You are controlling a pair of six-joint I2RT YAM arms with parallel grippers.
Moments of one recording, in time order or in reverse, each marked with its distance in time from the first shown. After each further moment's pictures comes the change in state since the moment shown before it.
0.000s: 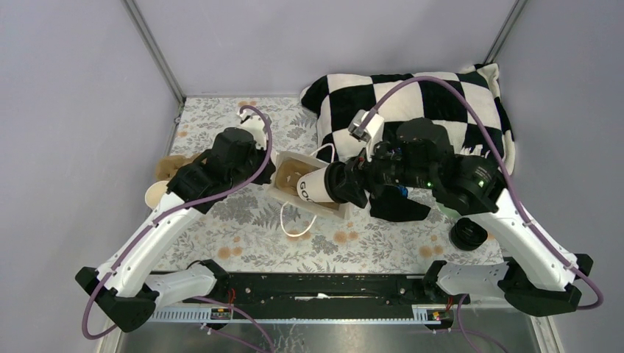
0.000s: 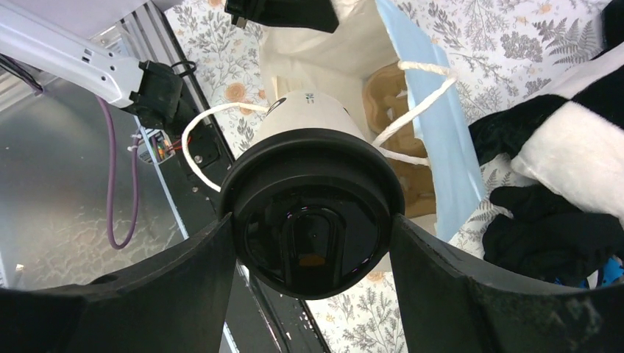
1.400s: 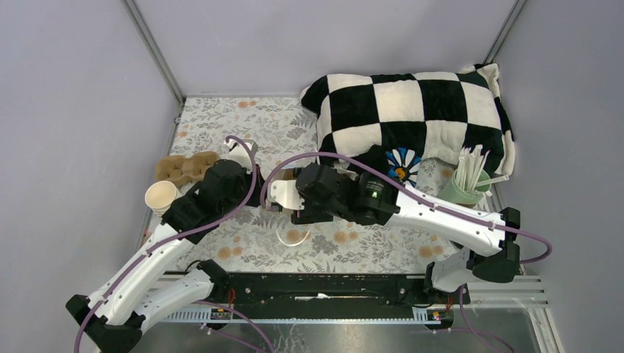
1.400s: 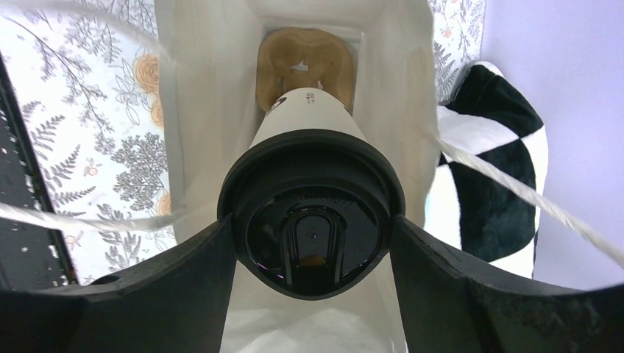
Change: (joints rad) left arm 0.000 -0.233 -0.341 0.175 0.014 -0.110; right arm 0.364 0.340 0.006 -0.028 0.545 -0.580
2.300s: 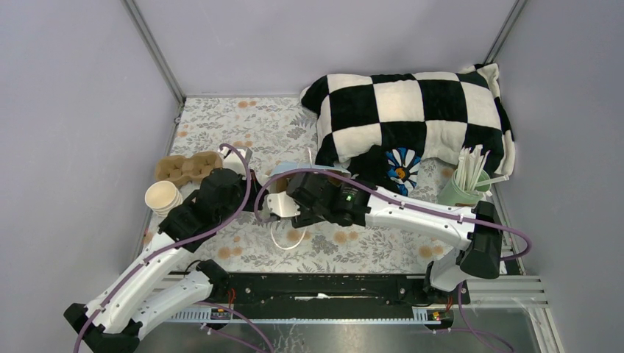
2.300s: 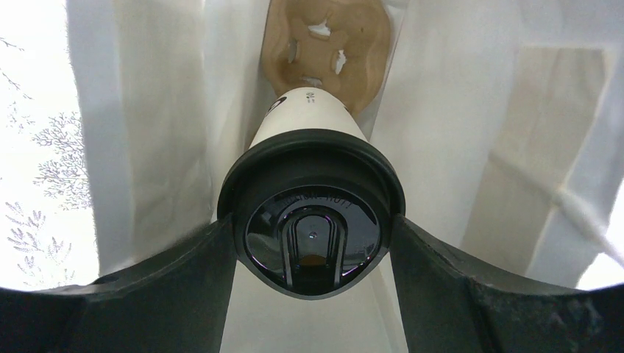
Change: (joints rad) left arm 0.000 -0.096 -0.096 0.025 -0.032 -0.034; right arm -0.042 0.079 -0.208 0.201 0.029 -0.209
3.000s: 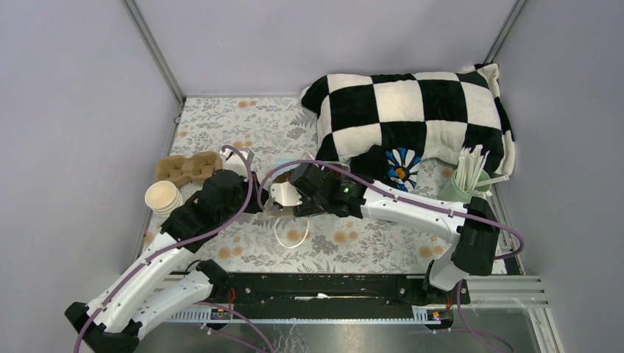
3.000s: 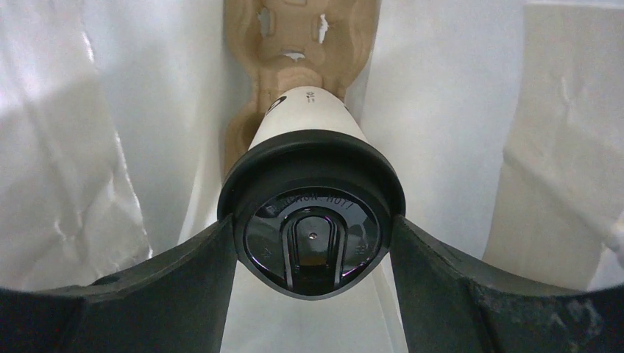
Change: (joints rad) left arm -0.003 0.001 -0.024 0.010 0.010 -0.008; right arm -0.090 0.025 -0.060 0.116 0.005 -0.058
